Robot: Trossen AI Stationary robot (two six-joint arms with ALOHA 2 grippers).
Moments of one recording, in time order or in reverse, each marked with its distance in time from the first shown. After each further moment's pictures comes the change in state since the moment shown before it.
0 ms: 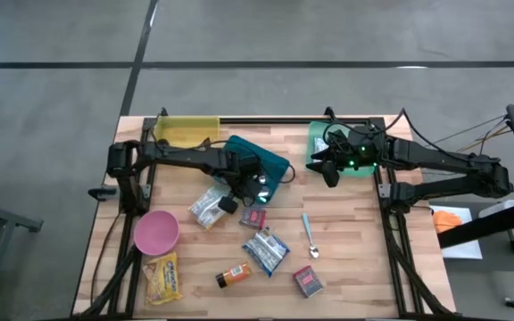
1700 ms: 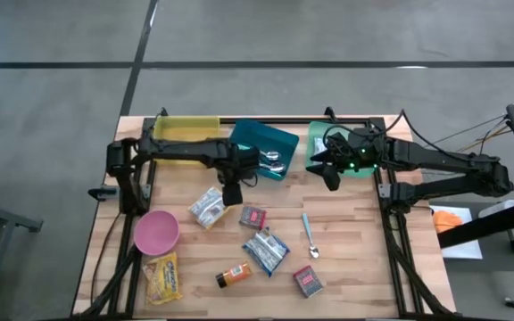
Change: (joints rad) left arm 0.033 -0.010 0.104 -0.337 -0.104 -0.674; right arm 0.026 0.000 0.000 -0.001 -0.001 -0.054
